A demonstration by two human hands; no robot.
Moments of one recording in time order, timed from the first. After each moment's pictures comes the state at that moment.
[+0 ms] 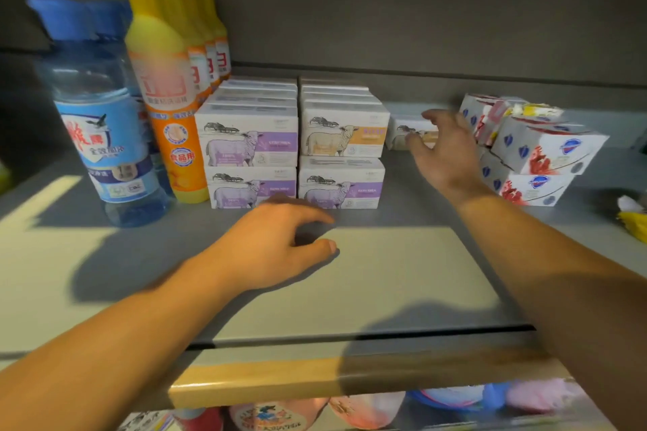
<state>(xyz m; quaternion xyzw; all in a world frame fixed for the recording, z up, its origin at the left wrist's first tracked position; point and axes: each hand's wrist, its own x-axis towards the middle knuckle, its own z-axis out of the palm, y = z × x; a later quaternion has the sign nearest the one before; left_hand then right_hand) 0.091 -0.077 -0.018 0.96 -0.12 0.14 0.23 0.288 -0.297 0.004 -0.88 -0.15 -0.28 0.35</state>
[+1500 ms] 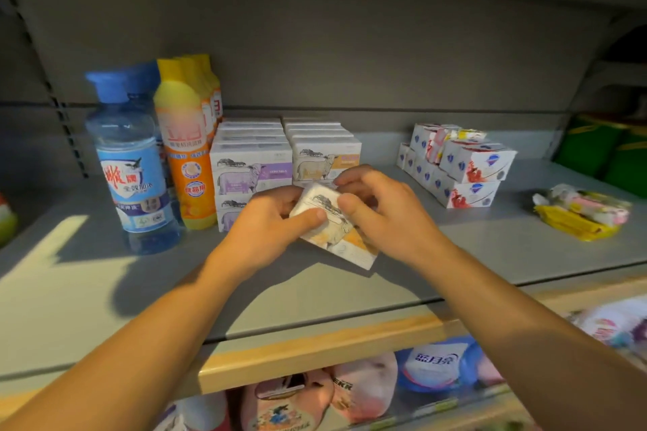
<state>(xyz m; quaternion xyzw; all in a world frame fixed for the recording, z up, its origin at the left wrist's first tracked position) 0.083 -0.069 0.002 0.78 -0.13 0.12 0.59 0.111 -0.264 0.034 -0.84 -0.31 -0.13 0.42</state>
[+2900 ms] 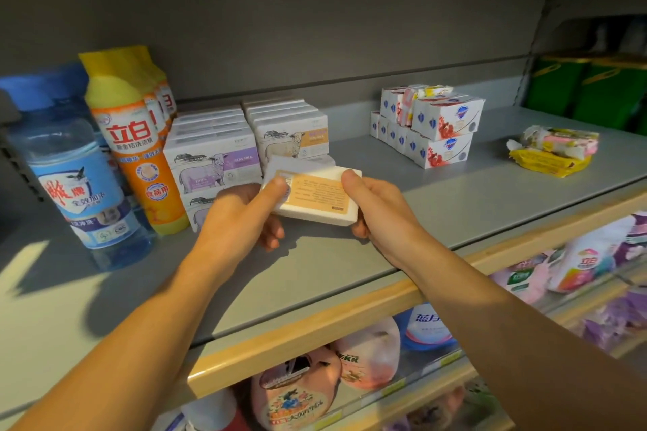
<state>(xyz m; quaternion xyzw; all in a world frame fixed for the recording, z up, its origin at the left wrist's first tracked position) 0.083 -0.071 -0.005 0.76 -0.05 0.11 0.64 0.114 -0.274 -0.022 -0.71 -0.11 0.02 0.70</state>
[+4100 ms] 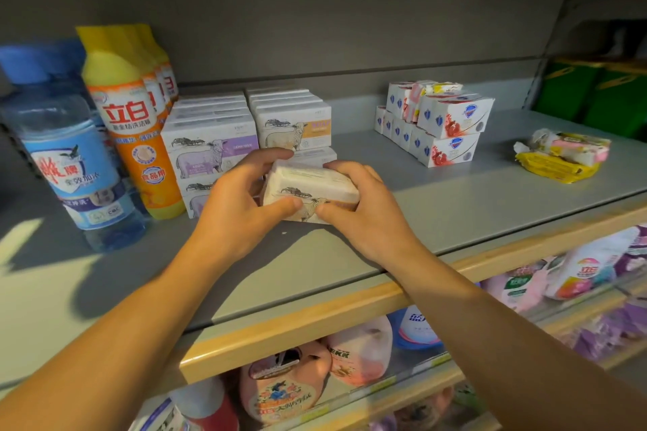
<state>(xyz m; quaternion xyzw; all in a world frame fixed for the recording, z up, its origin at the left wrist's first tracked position) 0.081 -0.077 -0.003 0.82 -0.16 0.21 0.51 0.104 -0.264 -0.020 -0.80 -0.20 -0.15 0.54</state>
